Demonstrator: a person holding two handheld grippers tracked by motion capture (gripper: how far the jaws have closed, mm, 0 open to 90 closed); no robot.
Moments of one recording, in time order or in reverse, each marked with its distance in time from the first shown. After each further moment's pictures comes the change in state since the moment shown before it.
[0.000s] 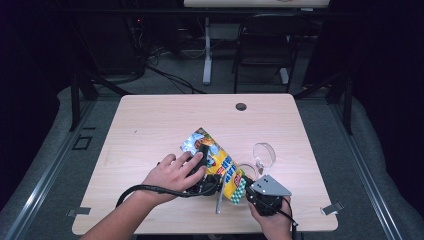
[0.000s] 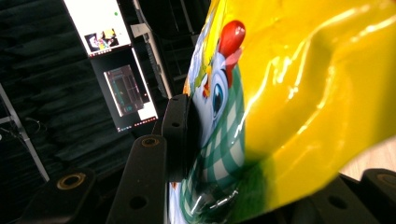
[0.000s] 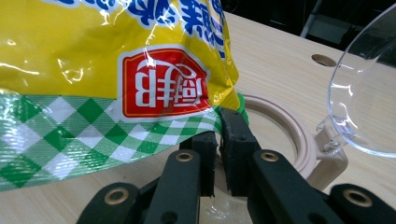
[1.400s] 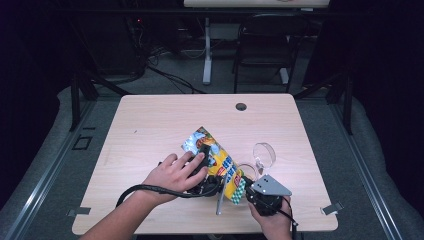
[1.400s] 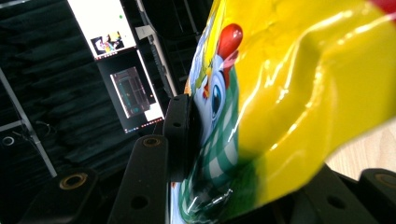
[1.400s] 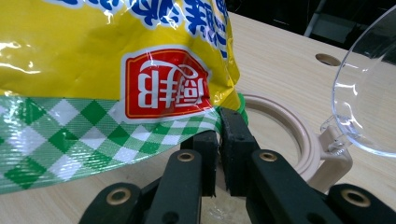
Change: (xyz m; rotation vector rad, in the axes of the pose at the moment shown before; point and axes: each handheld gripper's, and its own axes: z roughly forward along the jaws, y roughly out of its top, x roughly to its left) left arm 0.001 0.003 -0.003 0.002 0.022 0.030; right arm -0.001 0.000 0.000 -0.001 0.014 0.006
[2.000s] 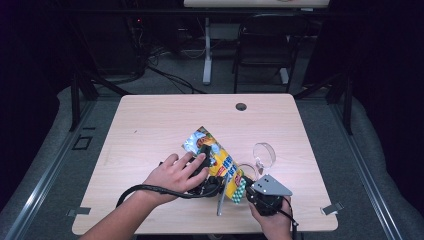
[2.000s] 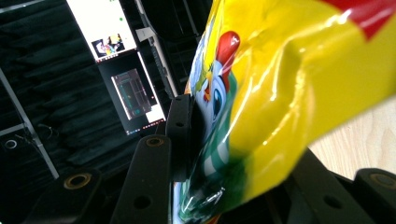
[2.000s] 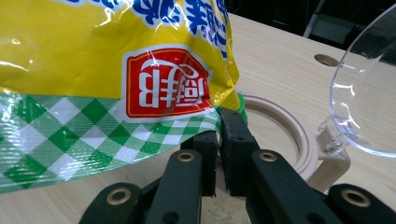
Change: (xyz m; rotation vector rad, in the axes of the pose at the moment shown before) left arm 0.001 0.002 -0.002 -0.010 0.017 0.019; right arm -0.001 0.000 -0.001 -0.004 -0.001 0.001
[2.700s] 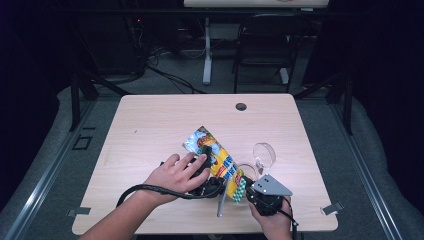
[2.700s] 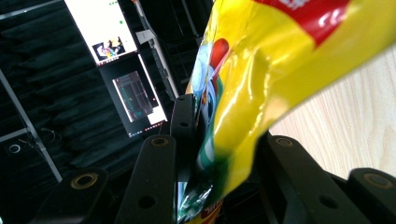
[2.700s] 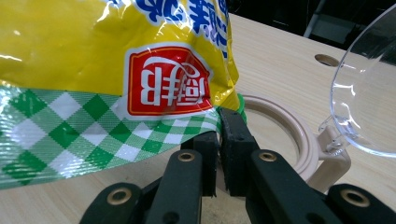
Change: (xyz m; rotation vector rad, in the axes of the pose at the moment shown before) left arm 0.001 0.002 -0.002 -0.003 0.001 0.024; right arm 0.000 0.000 0.000 -0.001 0.003 0.002
